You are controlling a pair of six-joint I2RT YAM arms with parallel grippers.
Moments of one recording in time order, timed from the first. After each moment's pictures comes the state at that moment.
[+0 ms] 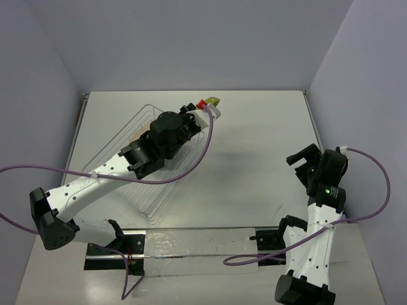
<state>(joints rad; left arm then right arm) -0.98 1.33 1.32 -0.11 -0.47 0.51 -0.40 0.62 0.76 -0.81 -0.15 0.65</state>
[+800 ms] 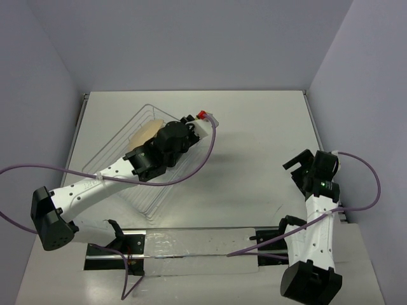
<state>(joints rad) -0.99 1.32 1.20 -0.17 -0.52 0.46 -0.38 0.71 0.63 -0.74 -0.09 0.67</state>
